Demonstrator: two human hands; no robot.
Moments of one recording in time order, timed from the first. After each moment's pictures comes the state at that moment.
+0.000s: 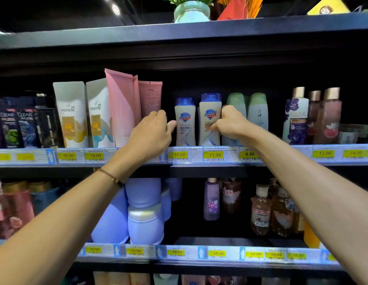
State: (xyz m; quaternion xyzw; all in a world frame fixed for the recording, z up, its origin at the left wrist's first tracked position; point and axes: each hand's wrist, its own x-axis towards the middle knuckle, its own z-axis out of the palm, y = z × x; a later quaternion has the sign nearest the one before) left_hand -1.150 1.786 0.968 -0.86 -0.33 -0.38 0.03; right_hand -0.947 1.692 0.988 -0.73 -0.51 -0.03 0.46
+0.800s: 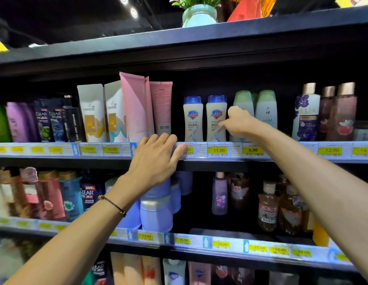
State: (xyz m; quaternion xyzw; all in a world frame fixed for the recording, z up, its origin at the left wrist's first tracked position) left_hand -1.178 1.762 0.904 -0.85 -0.32 -0.35 0.23; right_hand -0.956 1.670 0.988 -0.76 -0.52 -0.04 0.38
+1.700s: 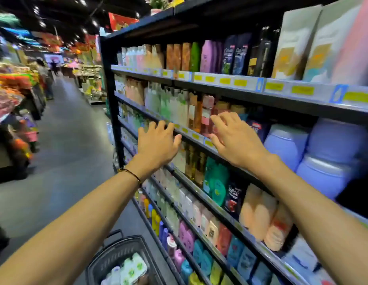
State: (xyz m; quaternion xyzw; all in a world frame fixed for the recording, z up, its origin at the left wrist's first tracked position) left_hand -1.541 1.744 0.782 -0.64 -0.73 -0.19 0.17; right_hand -1.318 1.759 0.820 -0.40 -0.85 -0.23 0.24
